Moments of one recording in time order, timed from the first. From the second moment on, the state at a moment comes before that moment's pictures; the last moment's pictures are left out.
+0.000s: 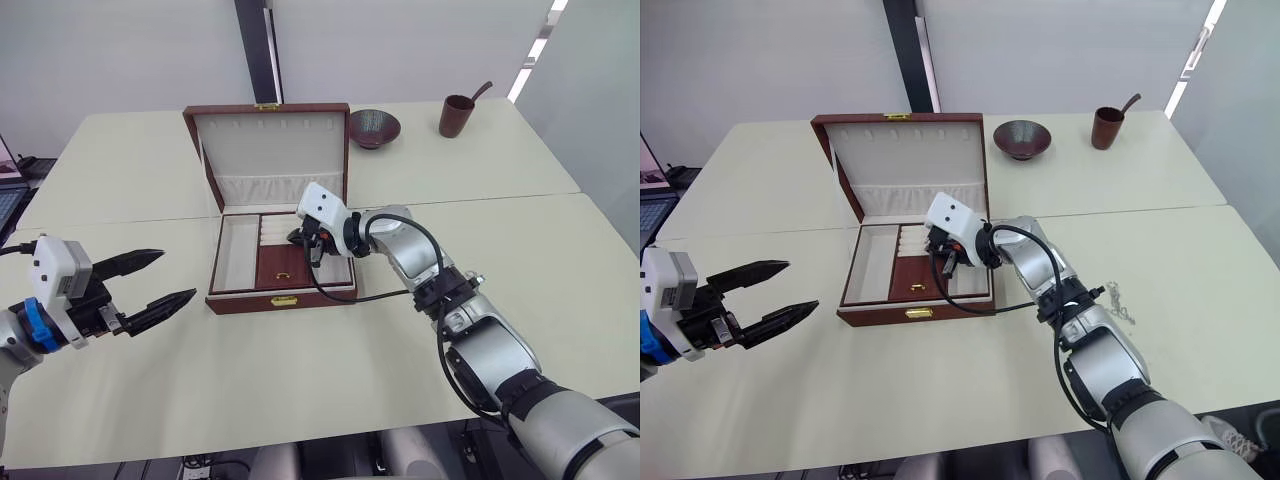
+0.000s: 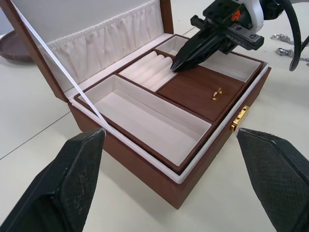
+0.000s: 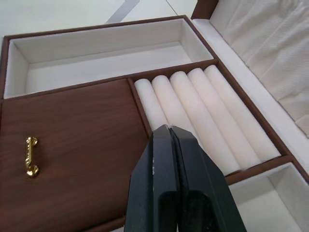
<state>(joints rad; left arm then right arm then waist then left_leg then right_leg) 0.15 0.87 0.60 -0.24 -0.64 0.37 -1.07 -1.00 -0.06 0.32 0.54 -0.05 0.38 0.87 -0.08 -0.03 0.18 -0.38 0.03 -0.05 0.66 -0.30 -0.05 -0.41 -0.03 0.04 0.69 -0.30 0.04</state>
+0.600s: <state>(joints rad) 0.22 0.77 0.69 0.01 -0.51 0.18 -0.95 -0.42 -0.65 -0.08 -0.04 0.06 0.26 0.84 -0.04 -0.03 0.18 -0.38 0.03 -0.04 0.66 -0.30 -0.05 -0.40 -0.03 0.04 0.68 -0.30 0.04</state>
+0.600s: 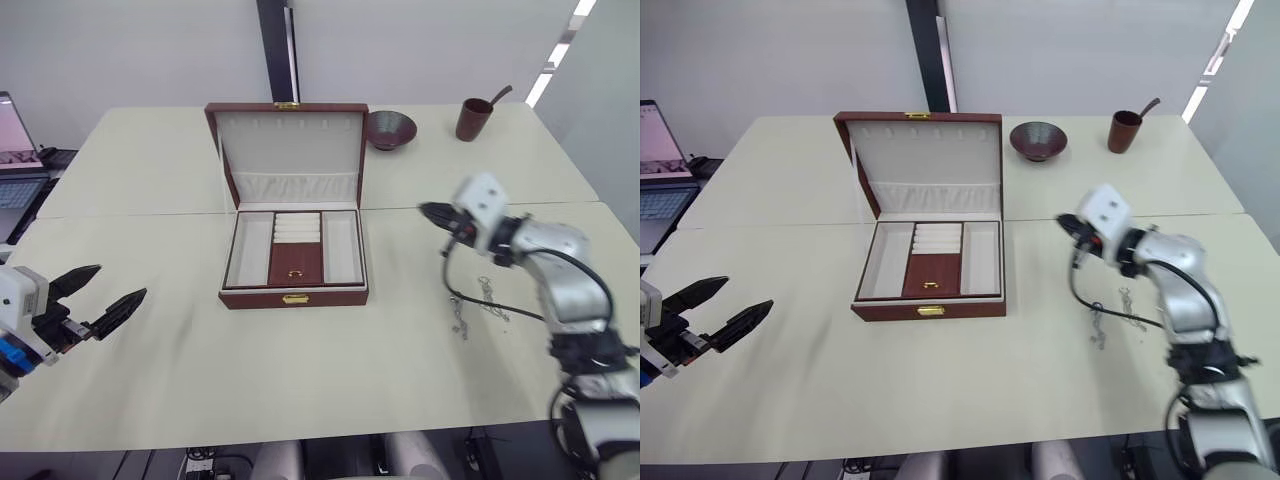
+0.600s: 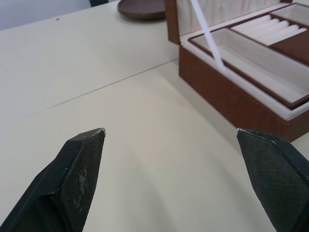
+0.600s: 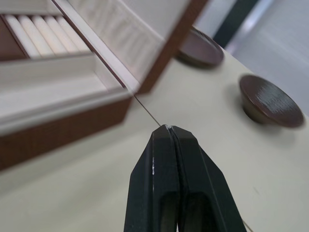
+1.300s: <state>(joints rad) 0.36 0.71 0.72 0.12 -0.49 0.06 -0.92 0.21 -0.73 -0.45 -0.04 0.19 0.11 0.81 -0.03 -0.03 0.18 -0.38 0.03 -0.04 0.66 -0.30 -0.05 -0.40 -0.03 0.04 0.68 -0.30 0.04</state>
